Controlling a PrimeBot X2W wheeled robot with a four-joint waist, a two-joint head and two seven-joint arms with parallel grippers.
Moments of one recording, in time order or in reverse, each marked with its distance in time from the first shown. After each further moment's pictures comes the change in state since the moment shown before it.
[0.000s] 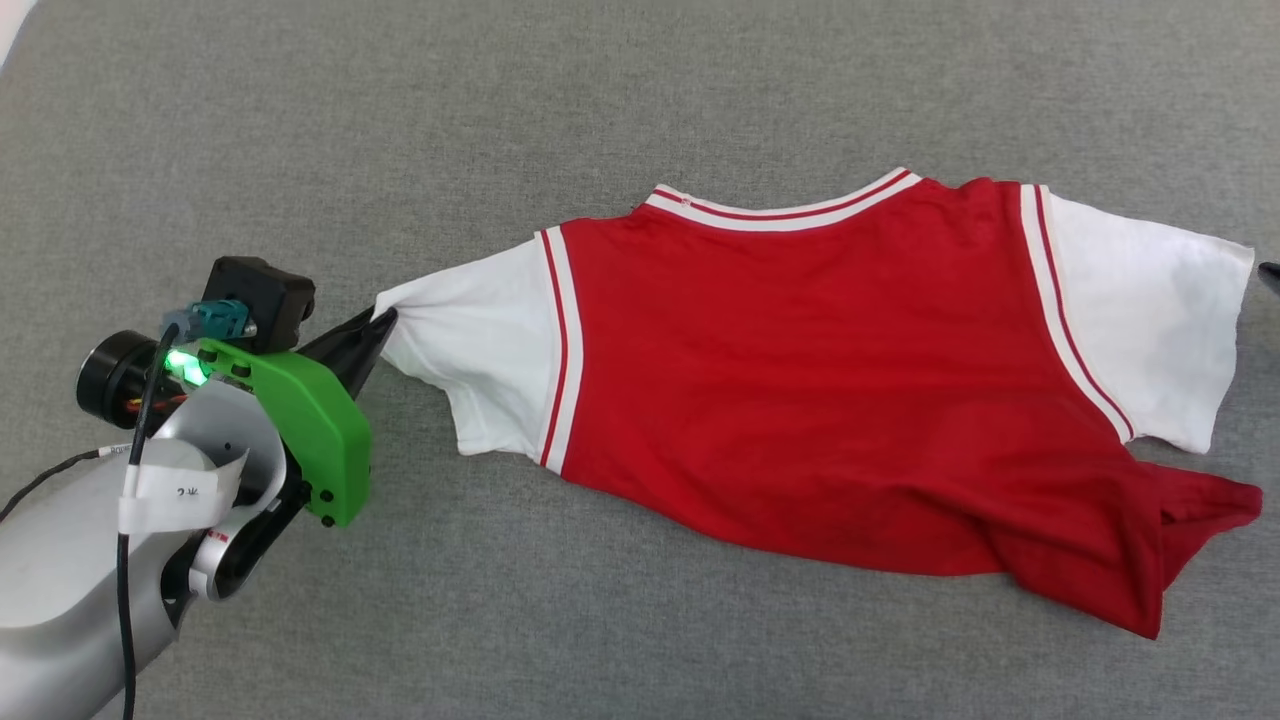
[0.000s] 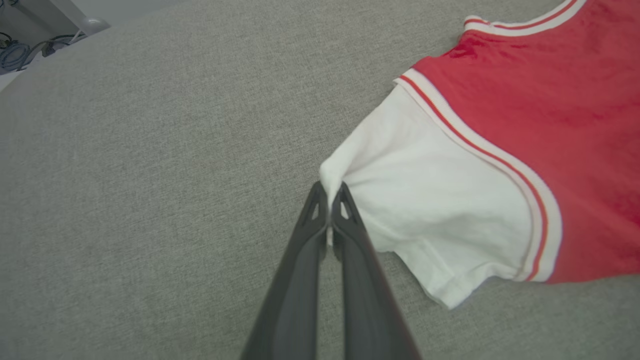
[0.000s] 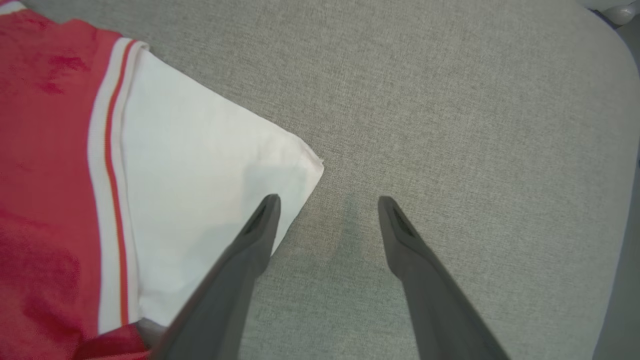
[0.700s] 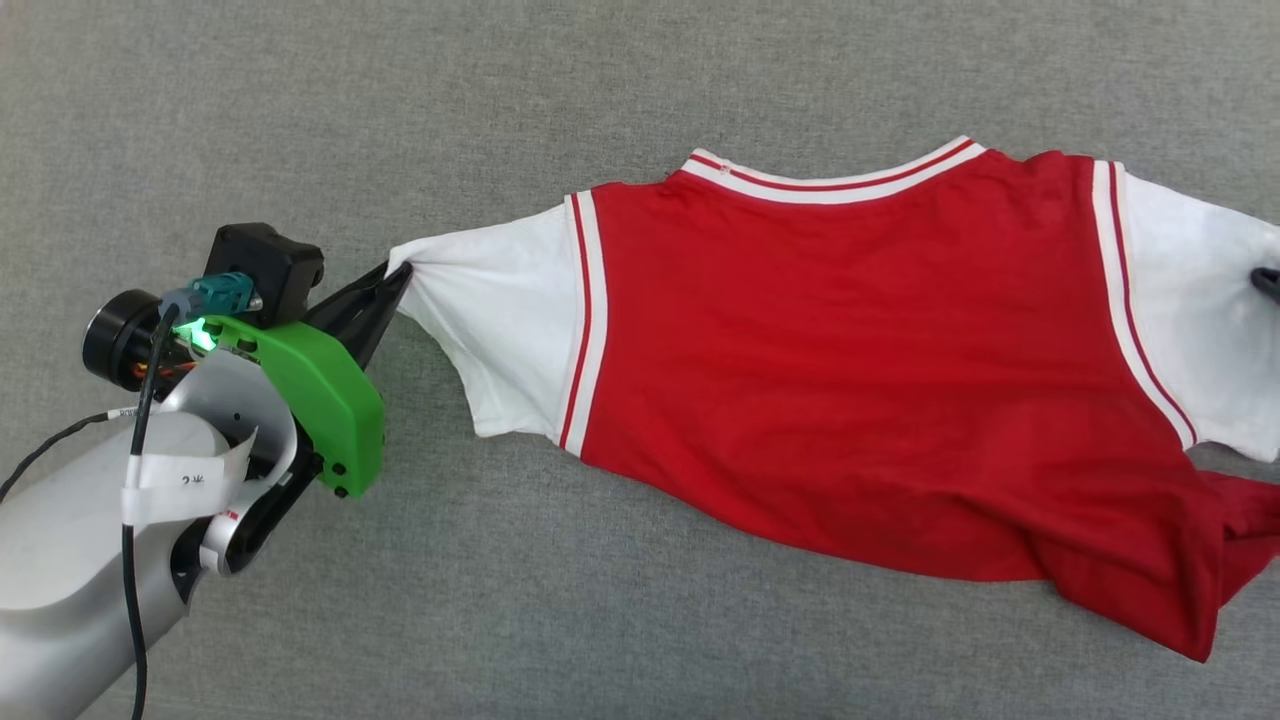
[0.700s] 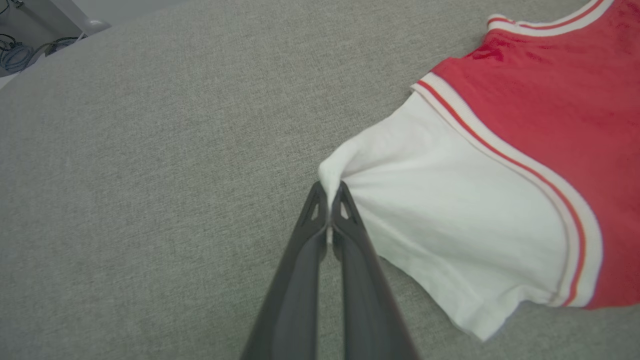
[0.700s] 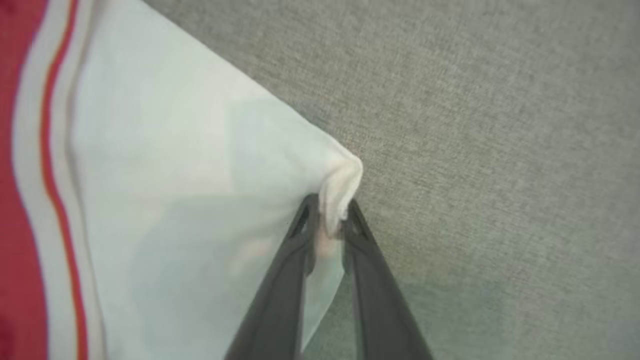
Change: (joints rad) left arm -0.043 -0.020 0.011 -0.019 0.035 0.012 -0.032; right arm -0.079 -0.027 0.221 0.147 0.079 -0.008 -0.054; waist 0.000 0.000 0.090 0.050
